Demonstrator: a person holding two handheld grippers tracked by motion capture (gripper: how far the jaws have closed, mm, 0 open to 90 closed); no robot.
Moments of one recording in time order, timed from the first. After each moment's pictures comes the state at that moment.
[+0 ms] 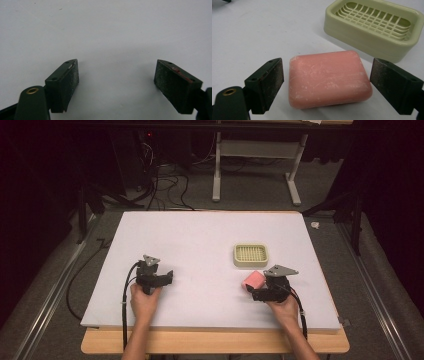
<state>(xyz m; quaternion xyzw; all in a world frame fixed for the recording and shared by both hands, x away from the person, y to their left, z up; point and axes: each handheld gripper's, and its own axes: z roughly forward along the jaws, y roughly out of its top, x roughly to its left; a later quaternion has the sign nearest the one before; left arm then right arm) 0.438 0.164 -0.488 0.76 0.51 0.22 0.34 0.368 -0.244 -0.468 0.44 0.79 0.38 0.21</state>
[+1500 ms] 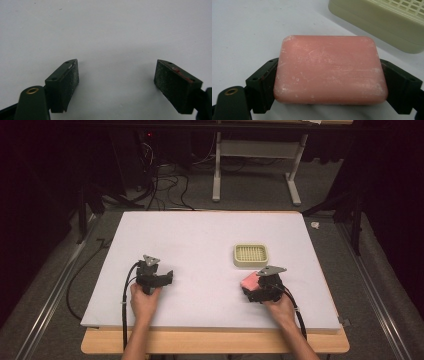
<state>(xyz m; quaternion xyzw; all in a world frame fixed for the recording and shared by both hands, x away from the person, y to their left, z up) 0.438 0.164 -0.488 0.76 0.51 0.22 0.34 0.380 -0.232 -0.482 0.44 0.82 0.32 0.18</state>
